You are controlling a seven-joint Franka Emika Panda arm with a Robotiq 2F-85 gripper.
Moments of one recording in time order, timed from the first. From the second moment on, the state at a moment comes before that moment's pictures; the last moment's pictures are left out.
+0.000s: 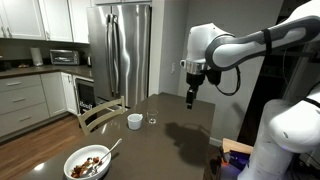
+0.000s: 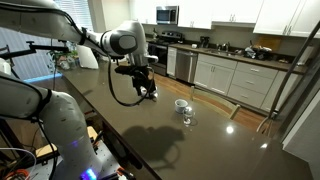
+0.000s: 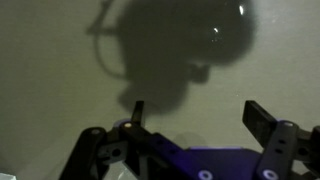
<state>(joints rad) -0.06 -0.71 0.06 -2.67 -0.19 1.97 0.03</state>
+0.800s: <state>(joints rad) -0.08 -0.53 -0.02 -2.53 -0.14 1.97 0.15</state>
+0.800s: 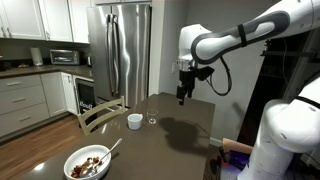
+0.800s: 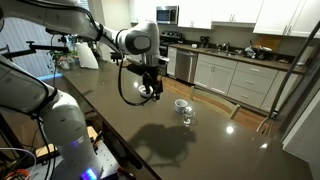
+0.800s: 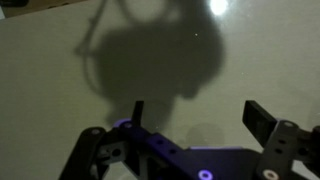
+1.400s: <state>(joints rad) -0.09 -0.35 -0.01 -2.47 0.11 2.08 0.46</state>
